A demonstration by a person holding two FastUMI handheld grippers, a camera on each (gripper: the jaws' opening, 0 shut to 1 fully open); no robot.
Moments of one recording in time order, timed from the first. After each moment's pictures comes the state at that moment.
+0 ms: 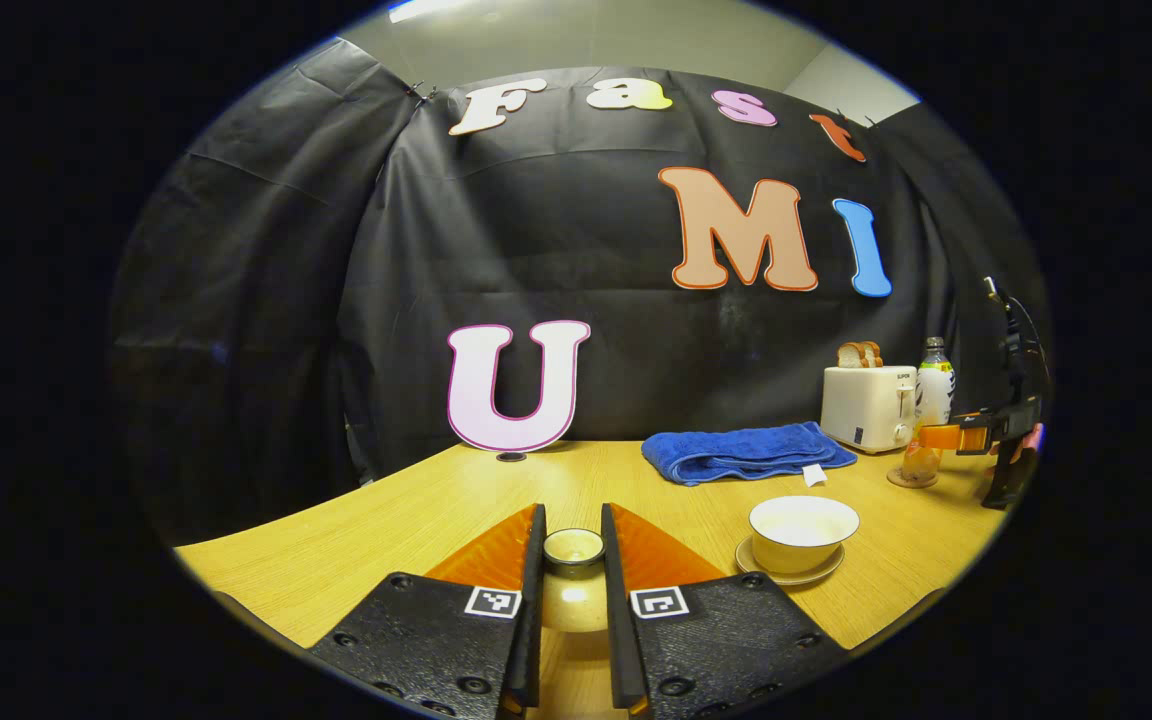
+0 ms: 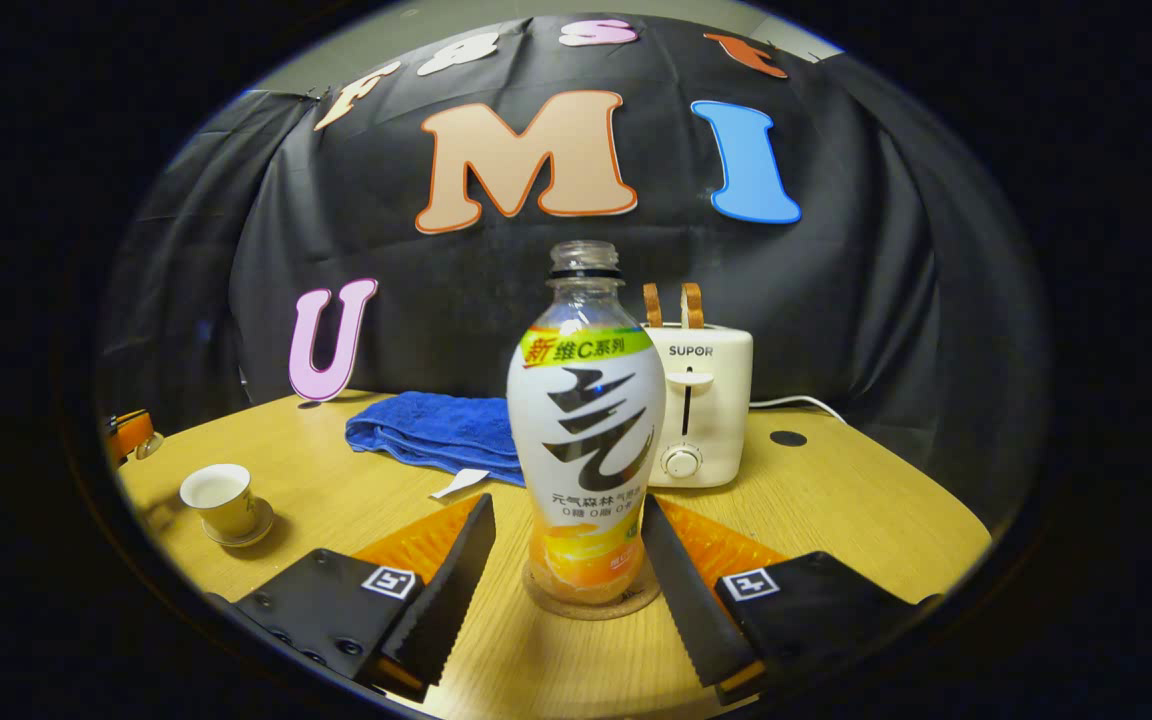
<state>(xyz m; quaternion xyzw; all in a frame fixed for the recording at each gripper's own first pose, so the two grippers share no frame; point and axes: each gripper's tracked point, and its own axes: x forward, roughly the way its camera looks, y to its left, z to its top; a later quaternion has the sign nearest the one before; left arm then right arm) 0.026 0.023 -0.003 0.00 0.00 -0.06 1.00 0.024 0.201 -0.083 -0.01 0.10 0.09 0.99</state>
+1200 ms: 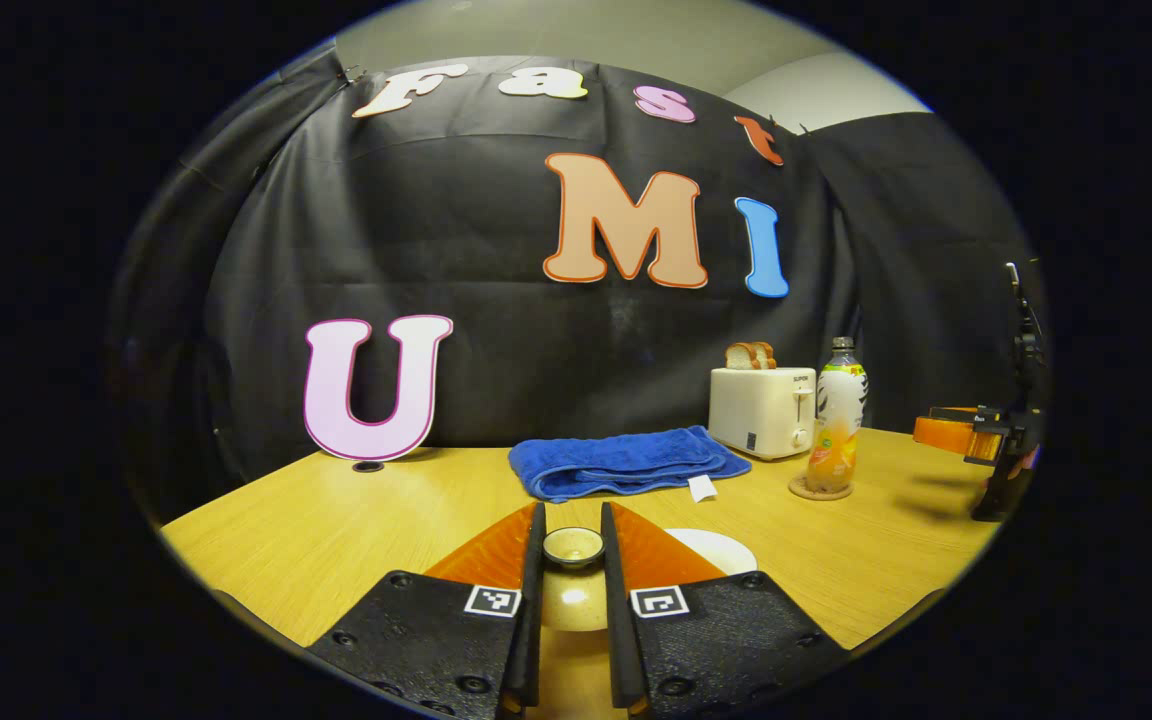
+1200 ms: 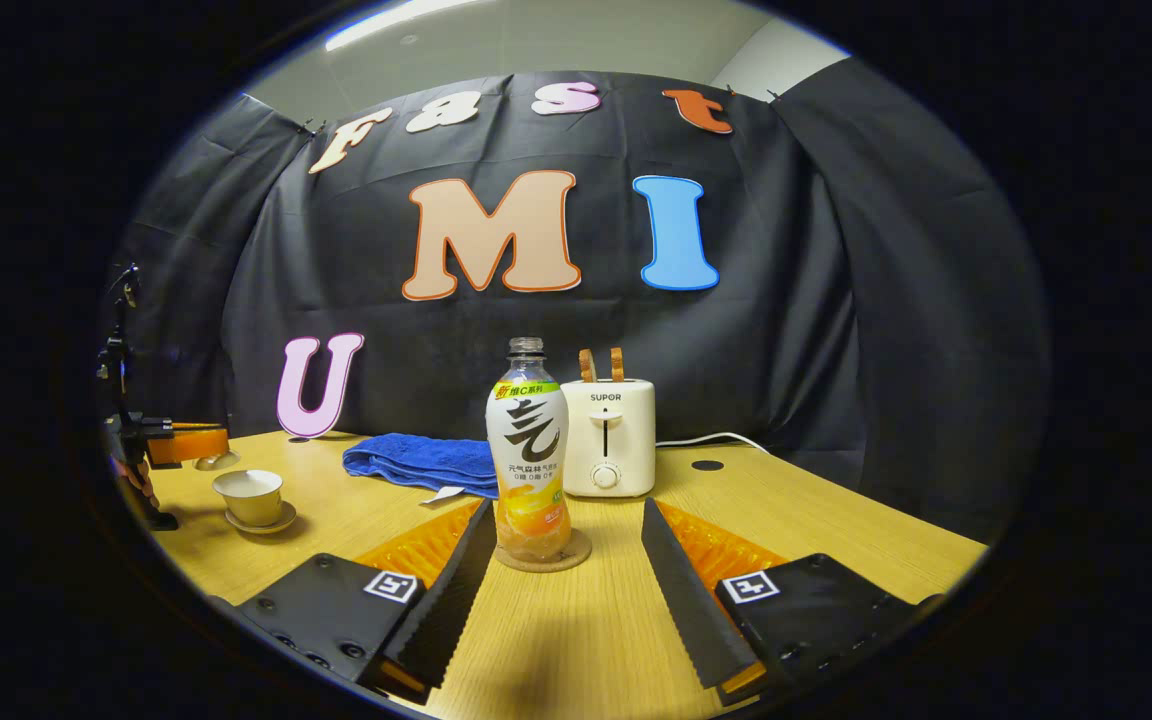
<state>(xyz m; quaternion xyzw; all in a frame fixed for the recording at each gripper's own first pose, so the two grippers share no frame) 0.053 -0.099 -0.003 -0.01 0.00 -0.24 0.97 -0.070 0.145 -0.048 0.00 0.01 0.03 1.00</state>
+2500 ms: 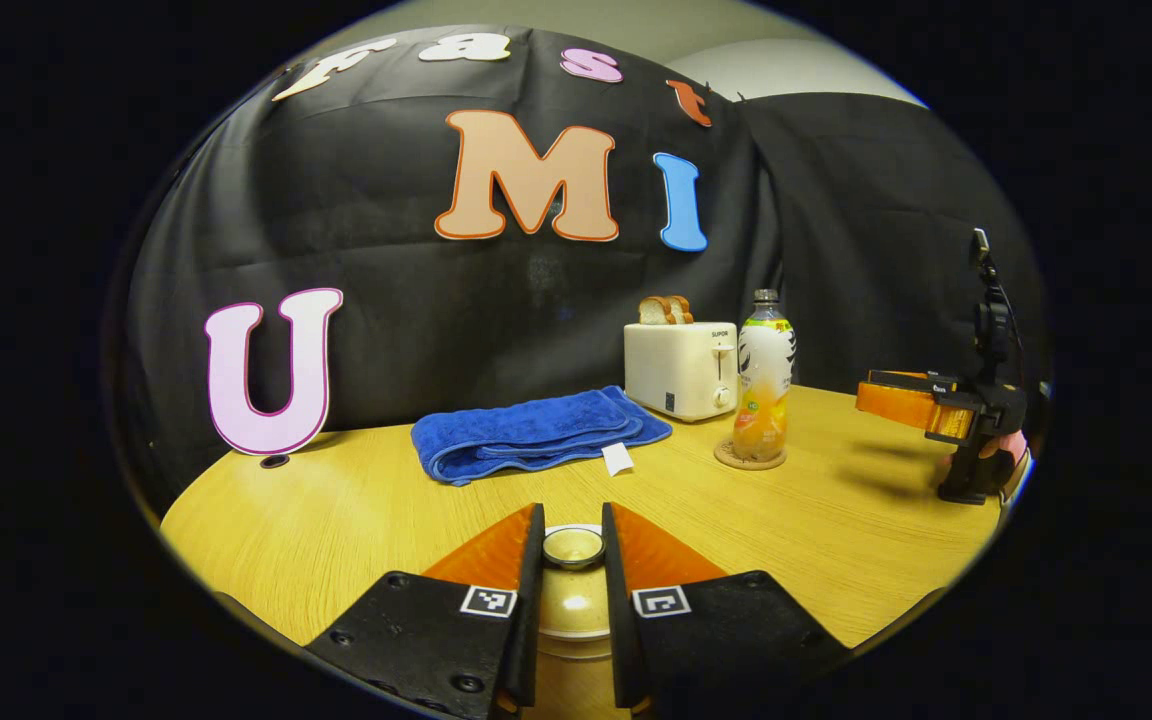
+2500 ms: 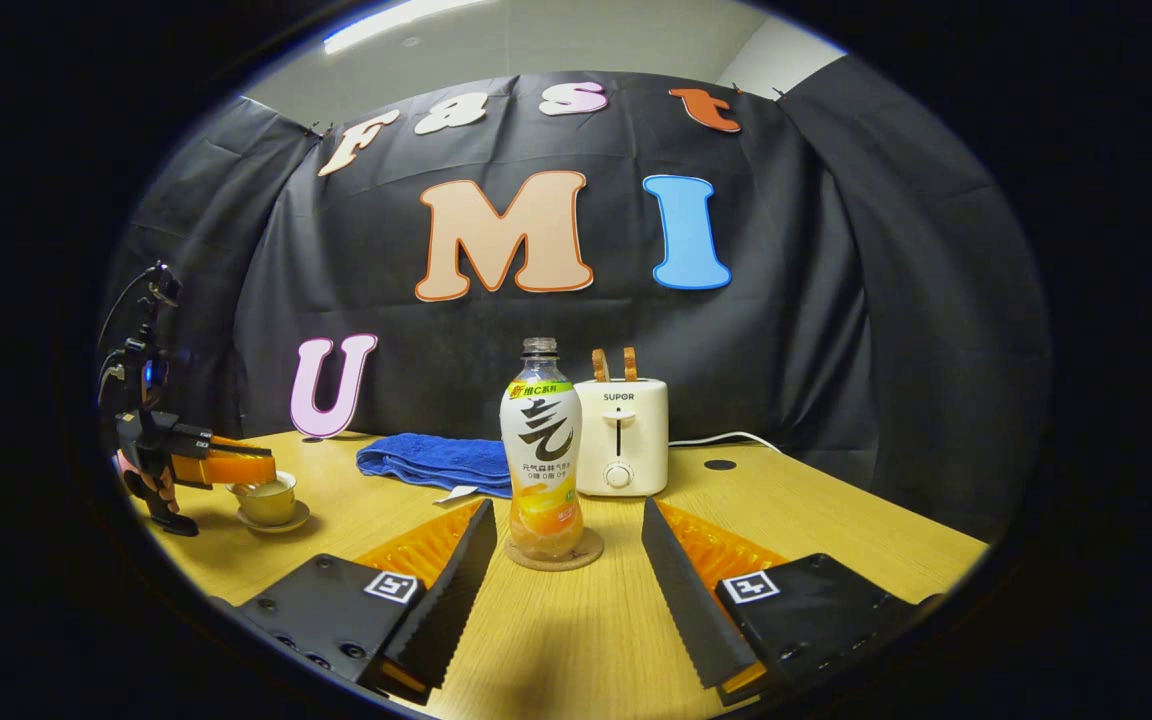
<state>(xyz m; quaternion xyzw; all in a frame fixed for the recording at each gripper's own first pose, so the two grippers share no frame) 0.046 -0.153 -0.022 0.03 0.06 -0.35 0.94 -0.075 0.152 -0.048 0.00 0.01 0.05 1.00</state>
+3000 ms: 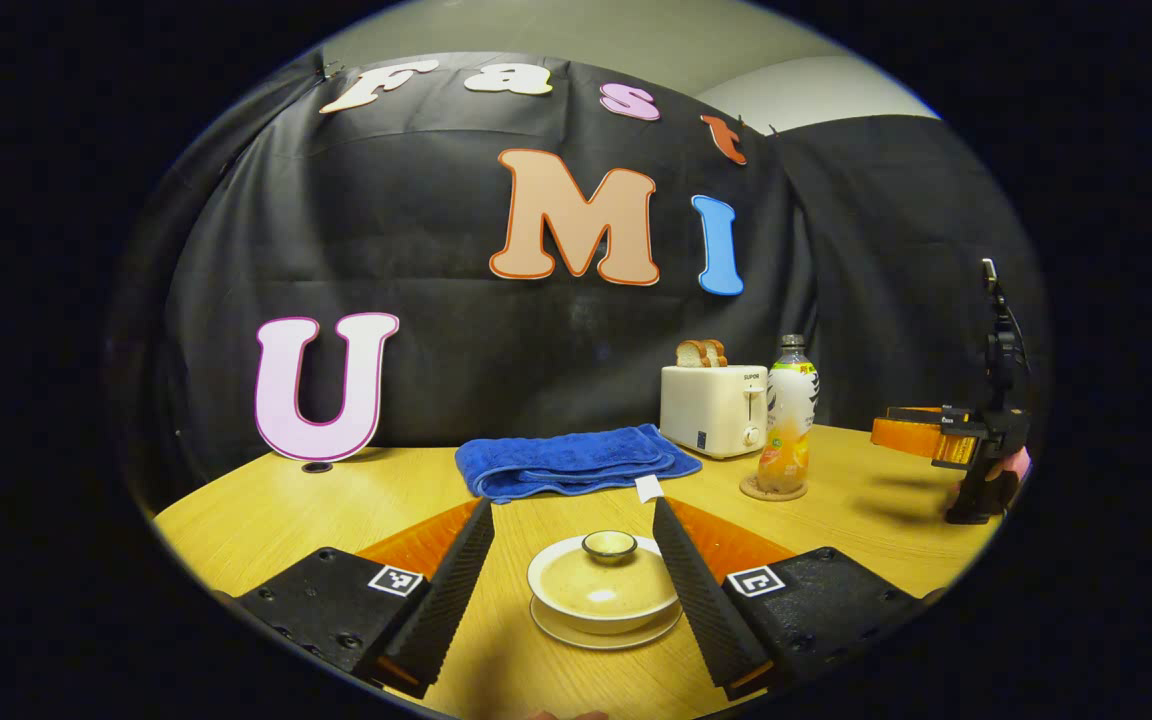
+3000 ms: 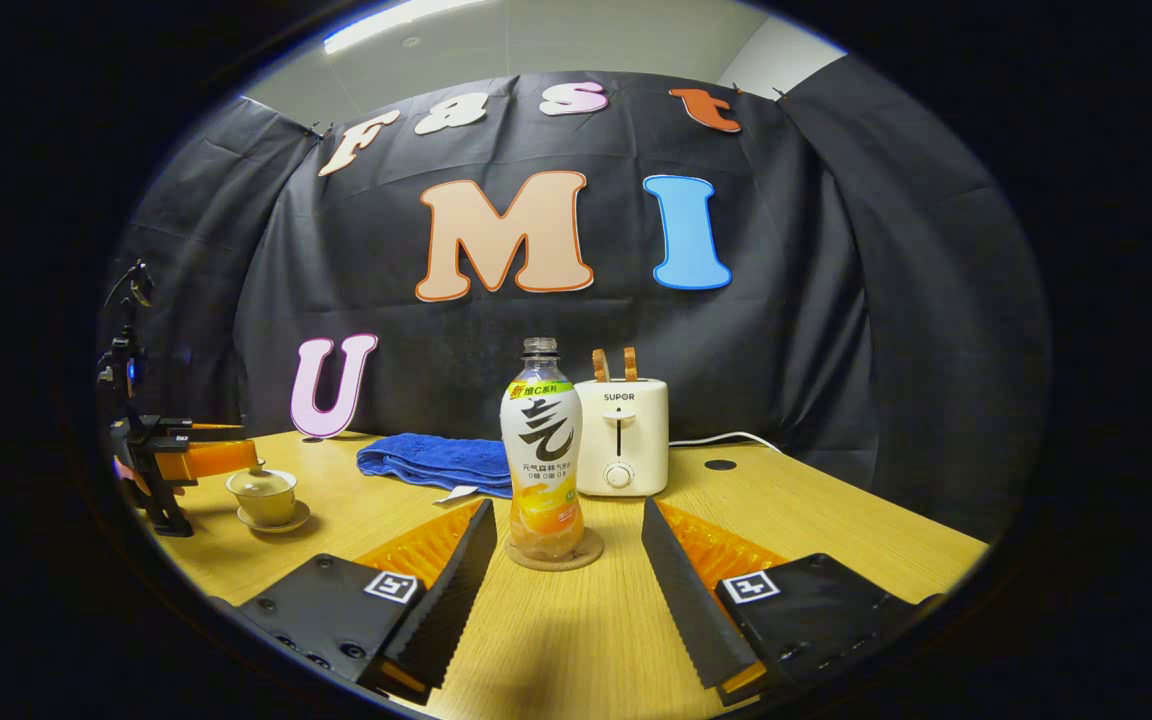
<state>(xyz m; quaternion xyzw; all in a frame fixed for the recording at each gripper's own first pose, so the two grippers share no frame) 0.038 -0.119 0.000 -0.01 0.00 -0.28 0.96 -0.076 0.153 -0.047 0.00 0.01 0.05 1.00</state>
